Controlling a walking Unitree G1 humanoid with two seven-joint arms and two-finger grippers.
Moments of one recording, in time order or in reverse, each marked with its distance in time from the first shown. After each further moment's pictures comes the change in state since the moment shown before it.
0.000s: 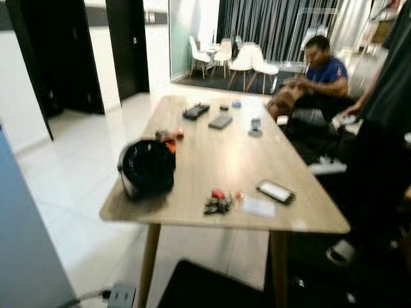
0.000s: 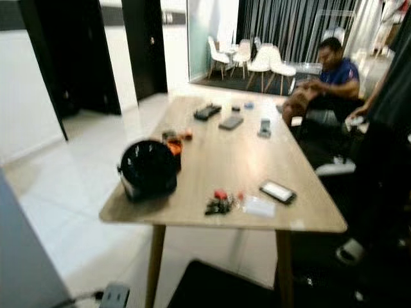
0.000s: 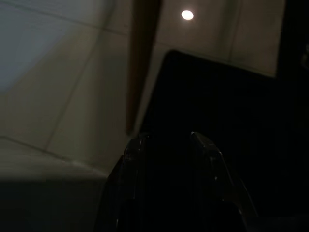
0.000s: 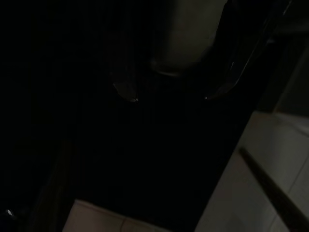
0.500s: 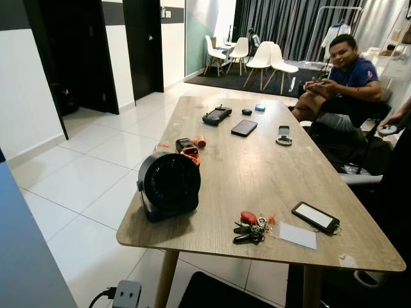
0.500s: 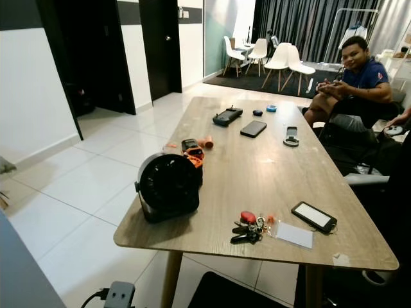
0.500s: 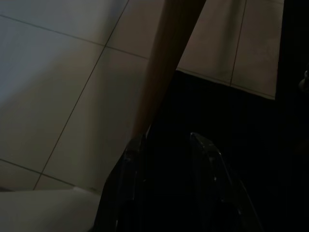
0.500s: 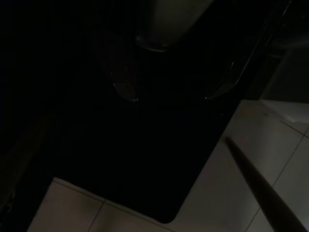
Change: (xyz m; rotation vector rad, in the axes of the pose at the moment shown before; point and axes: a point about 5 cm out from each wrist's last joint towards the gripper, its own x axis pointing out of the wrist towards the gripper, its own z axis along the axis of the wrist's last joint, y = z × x) left arm -0.002 -0.004 0.002 0.011 -0.044 -0.048; right arm 0.003 0.005 0.004 -0.007 -0.014 0.015
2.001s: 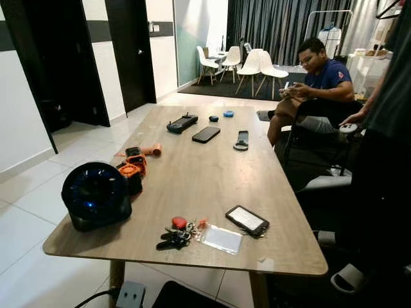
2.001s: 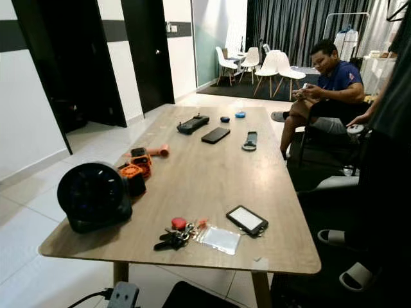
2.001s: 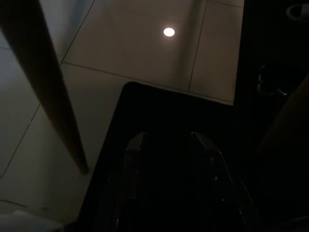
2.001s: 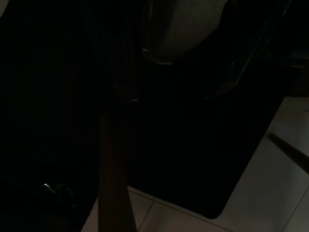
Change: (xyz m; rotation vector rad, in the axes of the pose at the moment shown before) left arm 0.000 -0.005 0.000 0.026 0.005 -0.069; right arm -0.004 -0.007 -0.007 0.008 0.015 -0.045
